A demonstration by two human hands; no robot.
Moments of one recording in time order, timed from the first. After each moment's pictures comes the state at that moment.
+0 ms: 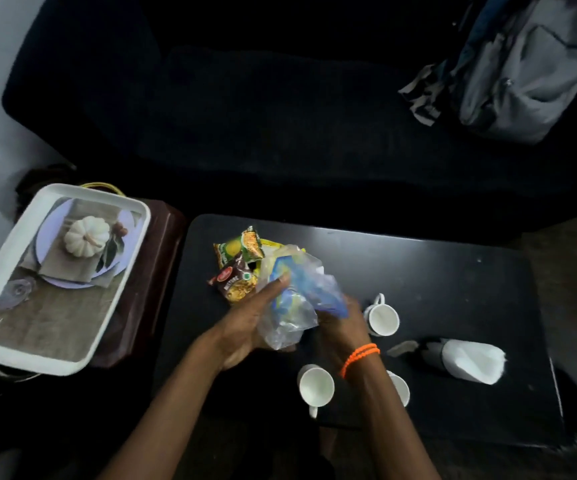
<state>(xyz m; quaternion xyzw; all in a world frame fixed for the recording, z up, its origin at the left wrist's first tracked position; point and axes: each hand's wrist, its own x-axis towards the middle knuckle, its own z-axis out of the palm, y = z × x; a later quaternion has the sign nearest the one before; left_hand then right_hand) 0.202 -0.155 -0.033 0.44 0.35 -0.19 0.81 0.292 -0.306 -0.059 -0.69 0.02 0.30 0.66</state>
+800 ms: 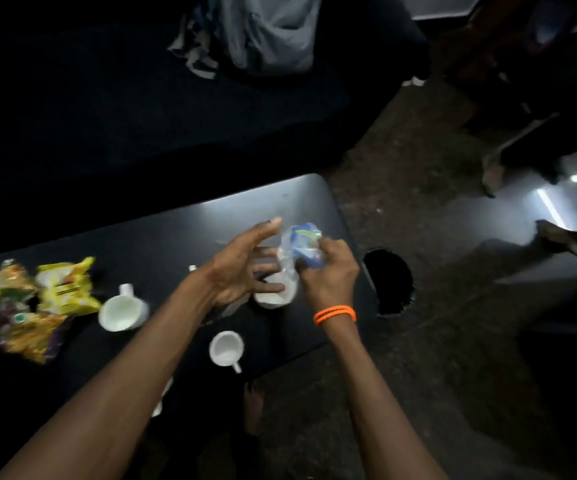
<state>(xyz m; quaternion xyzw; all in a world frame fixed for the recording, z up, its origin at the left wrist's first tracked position) 0.390 -0.433 -0.014 0.46 0.22 -0.37 0.77 0.367 -0.593 -0.005 -0.89 0.13 -0.08 0.43</state>
